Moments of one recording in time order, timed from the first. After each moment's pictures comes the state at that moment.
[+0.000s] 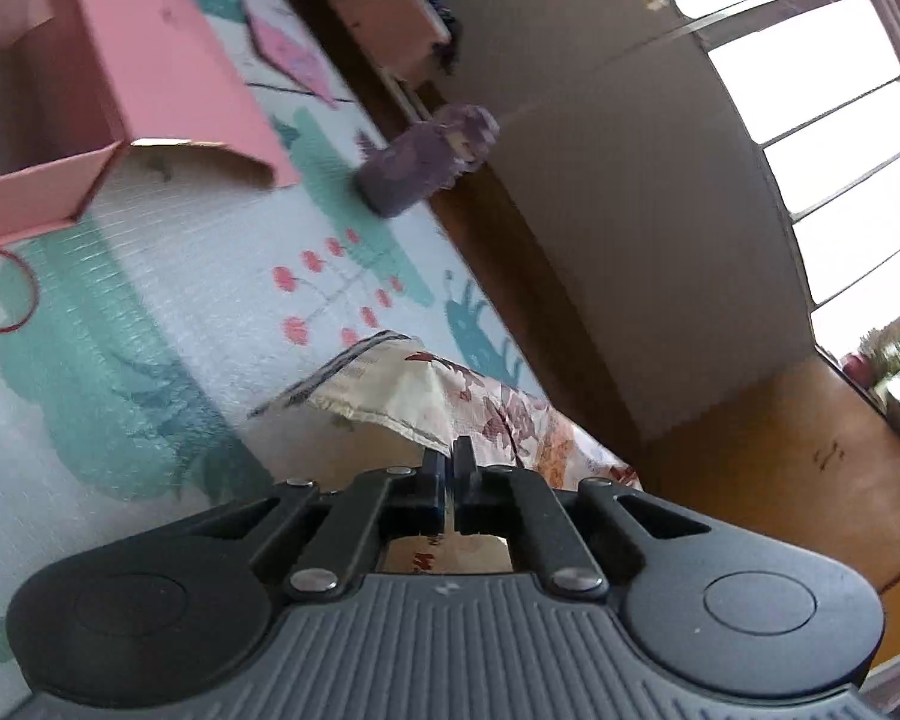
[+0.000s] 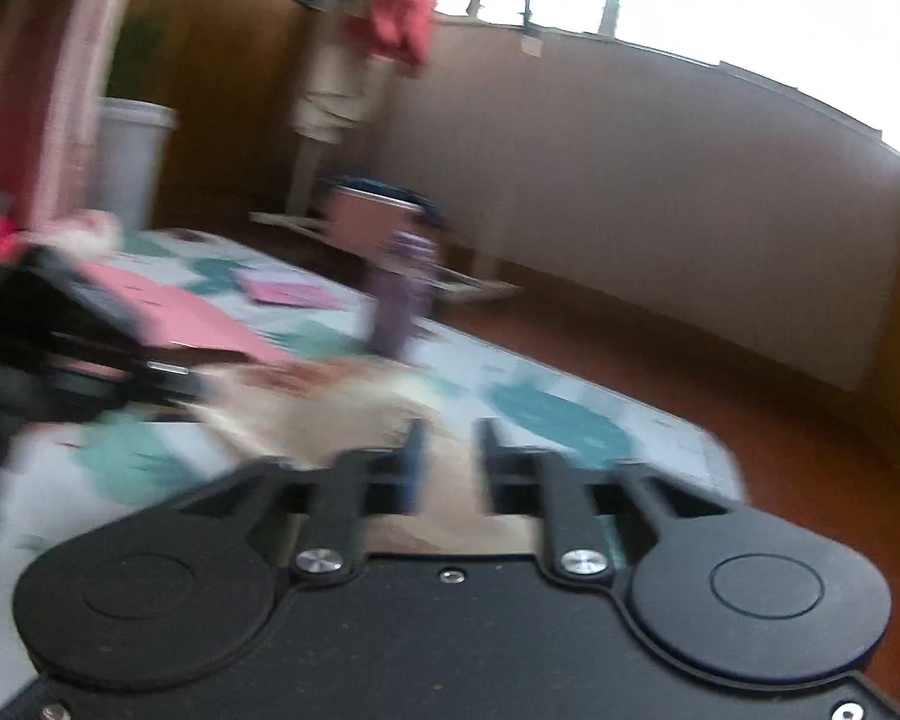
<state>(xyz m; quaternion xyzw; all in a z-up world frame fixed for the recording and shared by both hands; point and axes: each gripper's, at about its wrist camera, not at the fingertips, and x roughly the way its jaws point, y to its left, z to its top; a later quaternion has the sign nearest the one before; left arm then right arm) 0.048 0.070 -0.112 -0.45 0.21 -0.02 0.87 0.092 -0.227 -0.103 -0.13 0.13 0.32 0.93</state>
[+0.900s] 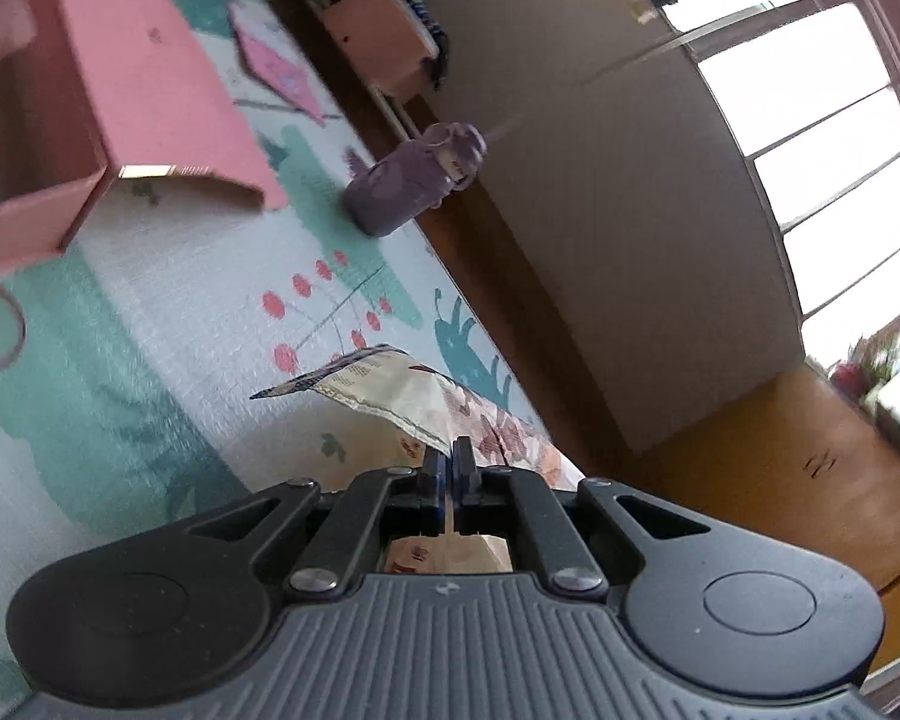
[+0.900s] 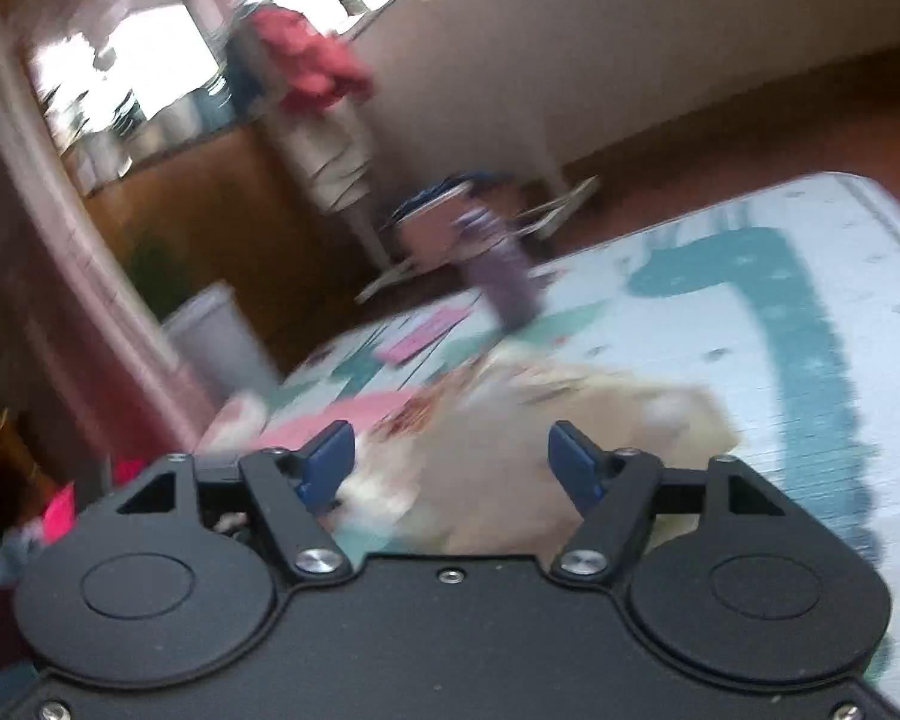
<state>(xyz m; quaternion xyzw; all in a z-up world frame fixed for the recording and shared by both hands) 0.054 0.086 -0.117 -0.47 0.19 -0.02 0.86 0.154 -0.253 -0.134 0.19 0.27 0.39 0.86</state>
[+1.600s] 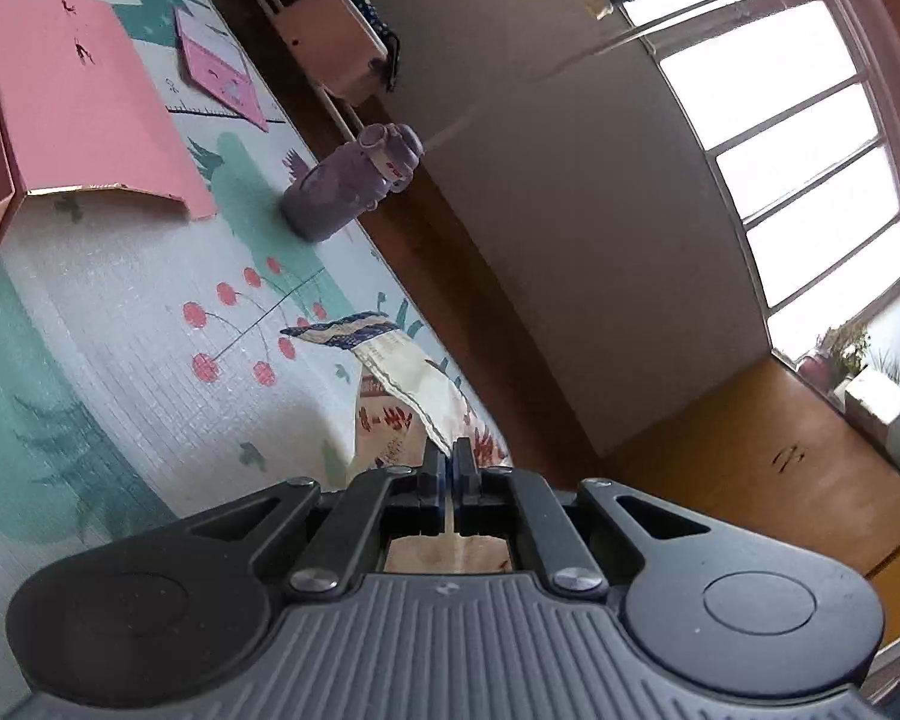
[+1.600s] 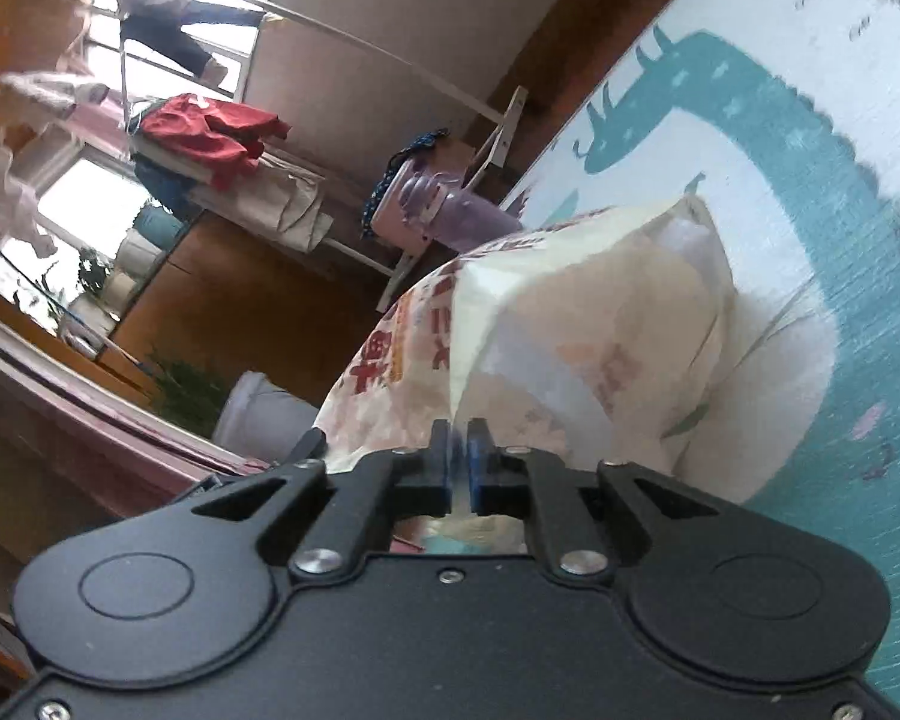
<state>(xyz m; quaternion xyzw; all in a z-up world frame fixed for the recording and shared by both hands) 0.065 0.062 -0.081 -0.46 0.17 -0.05 0.87 0.198 -0.279 -0.184 0.42 0.35 0.36 0.76</state>
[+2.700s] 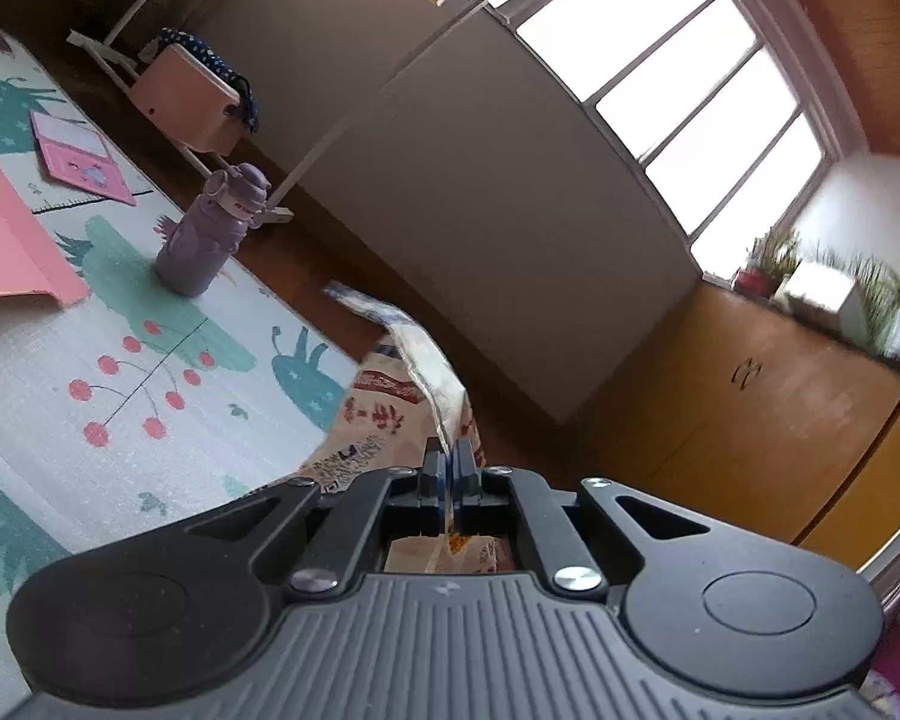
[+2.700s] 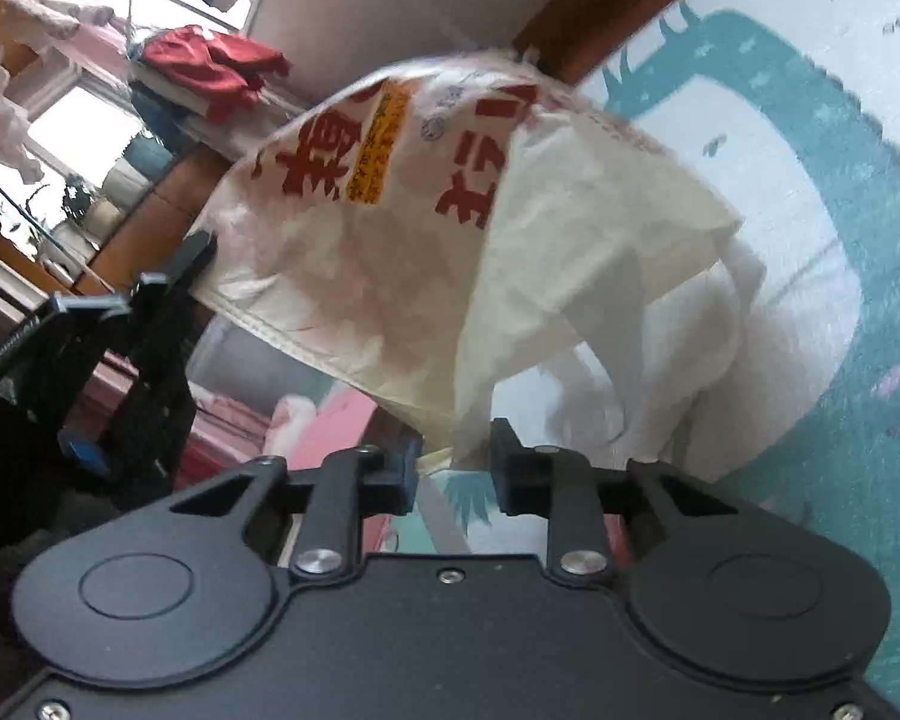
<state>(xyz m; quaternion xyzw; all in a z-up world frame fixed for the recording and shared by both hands) 0.062 0.014 -0.030 -0.38 0.13 -0.11 0.91 0.183 -0.281 -0.183 0.34 0.34 0.37 0.79</state>
